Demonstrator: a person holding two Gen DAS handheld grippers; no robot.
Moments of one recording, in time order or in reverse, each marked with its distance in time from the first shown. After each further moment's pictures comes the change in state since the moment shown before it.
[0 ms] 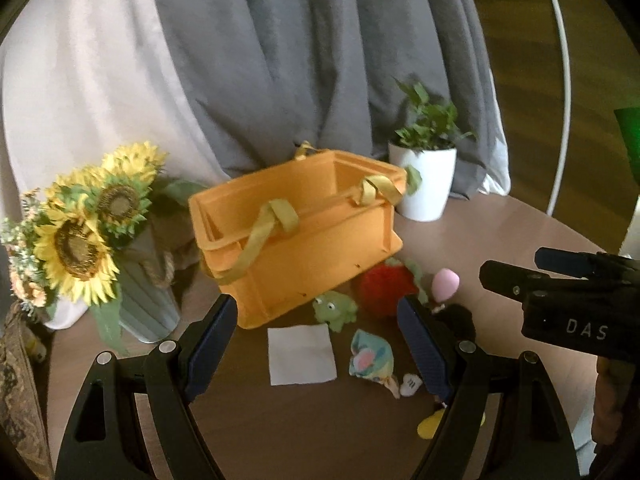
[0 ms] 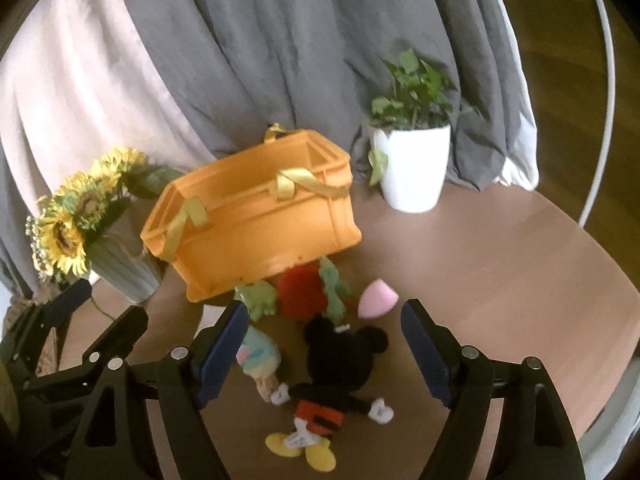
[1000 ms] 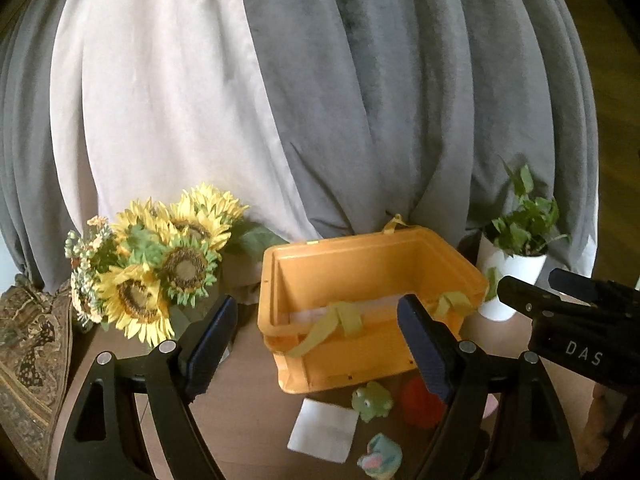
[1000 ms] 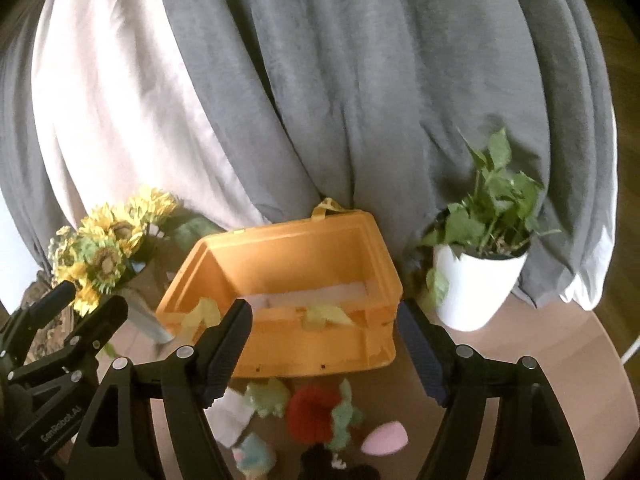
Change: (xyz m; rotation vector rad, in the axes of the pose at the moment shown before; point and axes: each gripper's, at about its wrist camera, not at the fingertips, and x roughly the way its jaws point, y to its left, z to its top) left arm 0.004 0.002 0.084 -0.241 -0.096 0.347; right arm 0.038 0.003 0.119 -0.204 -0.097 0.212
